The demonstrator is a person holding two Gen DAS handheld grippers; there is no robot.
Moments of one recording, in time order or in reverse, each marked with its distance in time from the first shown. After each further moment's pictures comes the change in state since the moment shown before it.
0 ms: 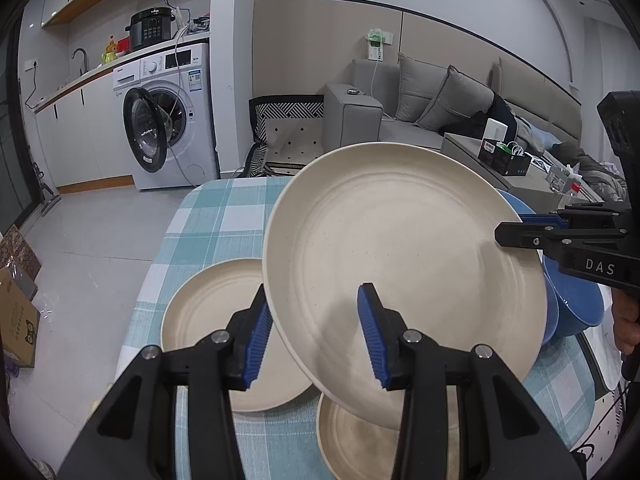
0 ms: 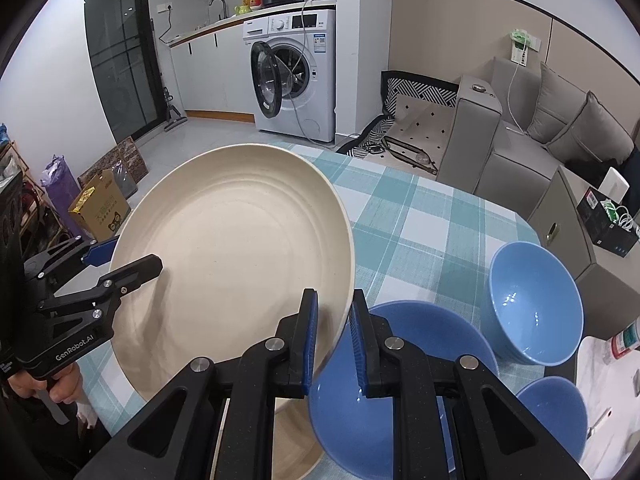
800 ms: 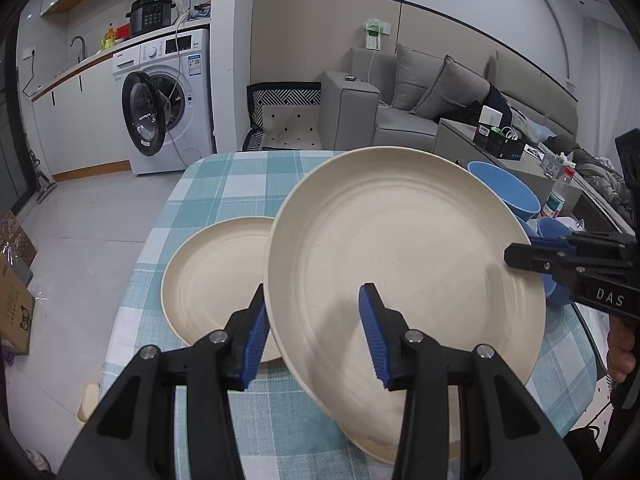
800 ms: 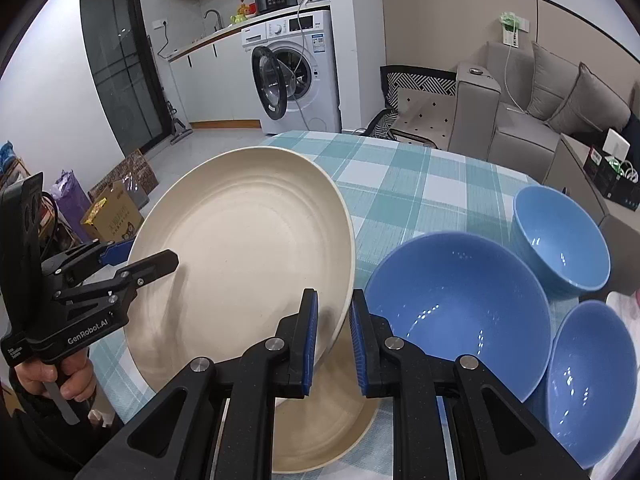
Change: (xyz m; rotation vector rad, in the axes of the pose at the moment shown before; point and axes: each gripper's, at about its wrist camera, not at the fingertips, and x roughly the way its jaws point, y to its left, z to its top) left arm -0.007 0.007 -0.038 -0.006 0.038 -0.024; right arm -0.005 0.025 -0.065 0.088 -0.026 0.048
